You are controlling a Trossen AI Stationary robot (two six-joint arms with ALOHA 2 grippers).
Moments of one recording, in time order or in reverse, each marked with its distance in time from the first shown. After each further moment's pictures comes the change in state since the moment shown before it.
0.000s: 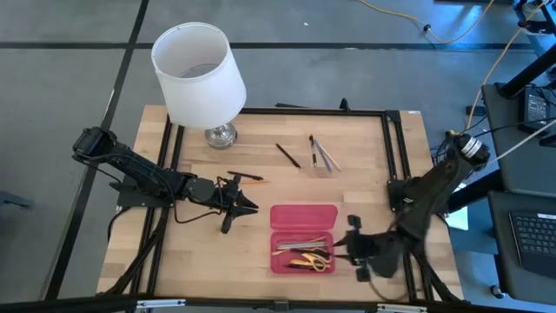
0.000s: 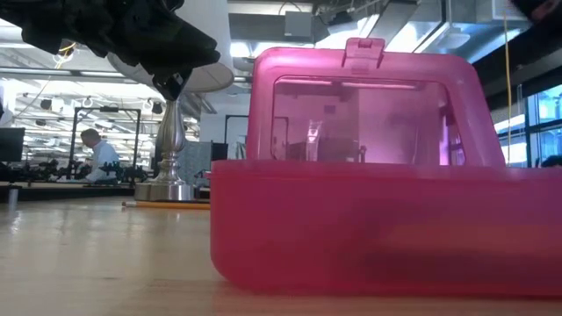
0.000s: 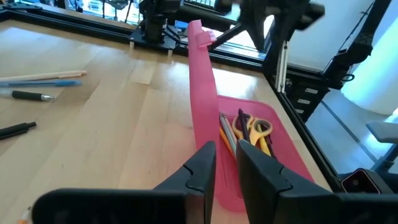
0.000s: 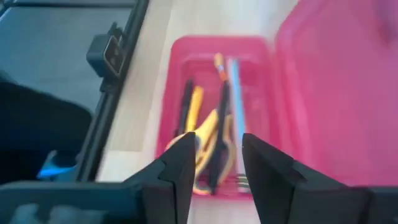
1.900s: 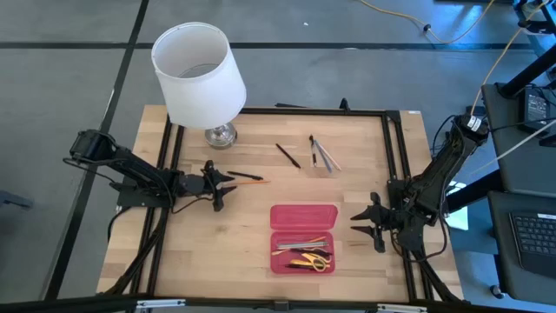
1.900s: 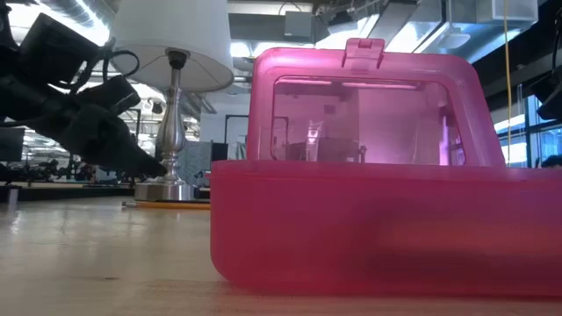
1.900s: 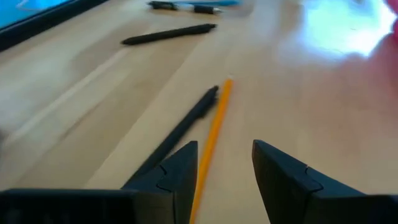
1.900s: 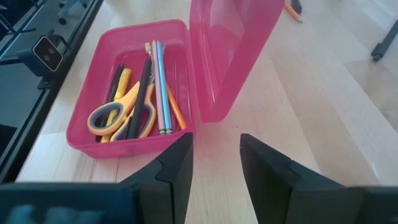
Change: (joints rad) left arm 0.150 -0.024 -0.430 0.179 -0.286 0.050; right arm 0.115 -0.432 -0.508 0.106 0.227 0.193
